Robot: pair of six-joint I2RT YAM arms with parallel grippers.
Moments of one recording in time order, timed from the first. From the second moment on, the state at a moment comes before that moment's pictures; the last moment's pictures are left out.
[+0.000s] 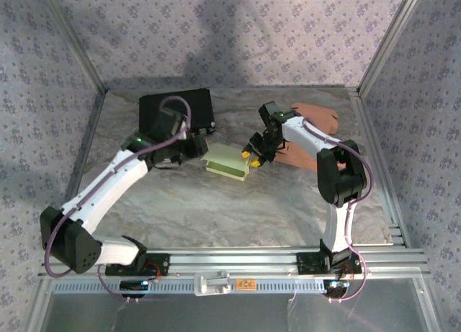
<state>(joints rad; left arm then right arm) -0.51 1.34 1.26 -0.79 0.17 -0.77 0.42 1.95 1.51 -0.89 -0.52 1.00</state>
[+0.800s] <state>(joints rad) -0.37 1.88 1.57 -0.84 0.34 -0.50 0.42 1.96 1.56 -0.92 -0.50 0.92</state>
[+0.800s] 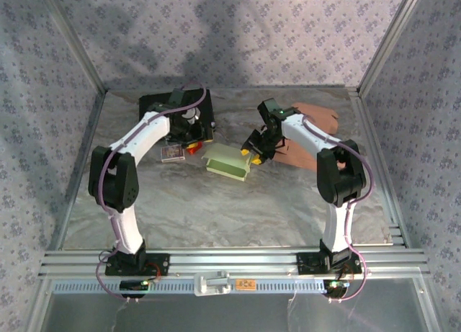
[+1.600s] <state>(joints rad) -0.42 2.00 1.59 -0.82 0.33 -0.43 0.38 1.98 1.54 -0.83 -0.61 1.02</state>
